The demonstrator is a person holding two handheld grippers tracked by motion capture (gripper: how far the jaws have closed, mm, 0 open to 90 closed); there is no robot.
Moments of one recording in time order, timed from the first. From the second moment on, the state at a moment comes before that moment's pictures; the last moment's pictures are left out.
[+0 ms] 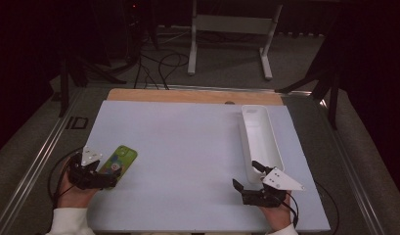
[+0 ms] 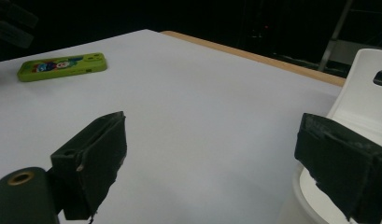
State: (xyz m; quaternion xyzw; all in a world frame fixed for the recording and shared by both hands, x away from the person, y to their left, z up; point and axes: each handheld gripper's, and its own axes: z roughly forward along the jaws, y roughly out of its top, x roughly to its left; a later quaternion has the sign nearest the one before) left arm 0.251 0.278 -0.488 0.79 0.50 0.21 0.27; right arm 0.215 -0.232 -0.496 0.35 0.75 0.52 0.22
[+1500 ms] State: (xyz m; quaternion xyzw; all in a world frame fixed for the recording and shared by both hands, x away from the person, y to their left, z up) left arm 0.277 0.277 -0.518 0.83 0.52 0.13 0.17; right arm 0.216 -0.233 -0.496 0.35 0.75 0.52 0.22
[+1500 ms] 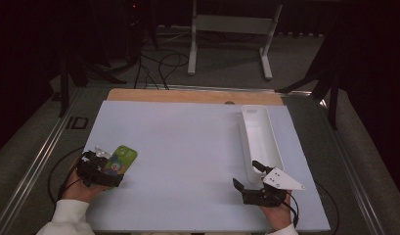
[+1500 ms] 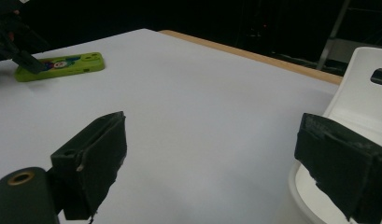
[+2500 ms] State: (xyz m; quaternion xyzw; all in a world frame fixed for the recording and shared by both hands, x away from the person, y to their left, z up) left arm 0.278 0.280 -0.527 0.83 0.51 0.12 0.17; right arm 0.216 -0.233 -0.496 0.35 0.74 0.52 0.22
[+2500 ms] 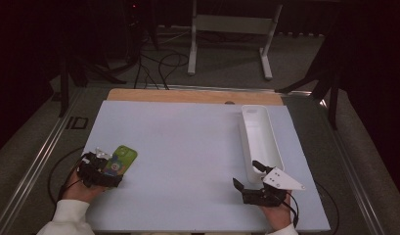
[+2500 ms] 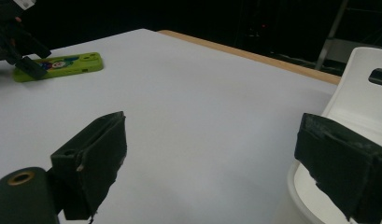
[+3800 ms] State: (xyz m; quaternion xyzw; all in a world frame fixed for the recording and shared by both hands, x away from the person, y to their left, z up) left arm 0.282 0.283 -0.529 0.83 0.52 0.09 0.17; right arm 0.216 -0.233 -0.496 0.35 0.74 0.52 0.22
